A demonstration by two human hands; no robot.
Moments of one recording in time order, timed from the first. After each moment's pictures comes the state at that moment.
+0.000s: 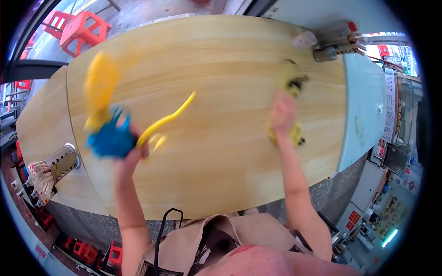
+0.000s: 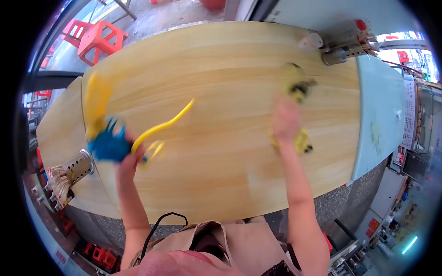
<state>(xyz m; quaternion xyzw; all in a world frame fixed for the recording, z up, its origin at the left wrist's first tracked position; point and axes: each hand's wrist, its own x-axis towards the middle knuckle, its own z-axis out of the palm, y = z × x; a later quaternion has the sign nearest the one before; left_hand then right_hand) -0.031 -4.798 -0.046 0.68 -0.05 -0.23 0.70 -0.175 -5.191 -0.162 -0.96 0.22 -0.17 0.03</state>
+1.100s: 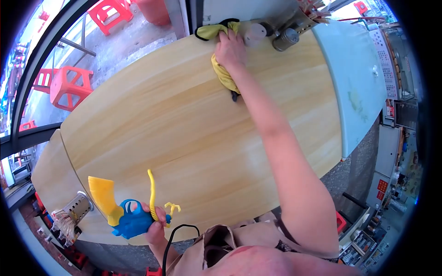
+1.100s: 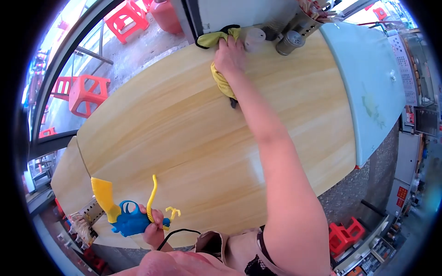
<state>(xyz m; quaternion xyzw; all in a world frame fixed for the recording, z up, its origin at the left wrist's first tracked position) -0.145 -4.856 -0.006 0.54 0.03 -0.28 0.80 0.023 -5.305 -0.181 -0.93 0.27 -0.23 0.09</state>
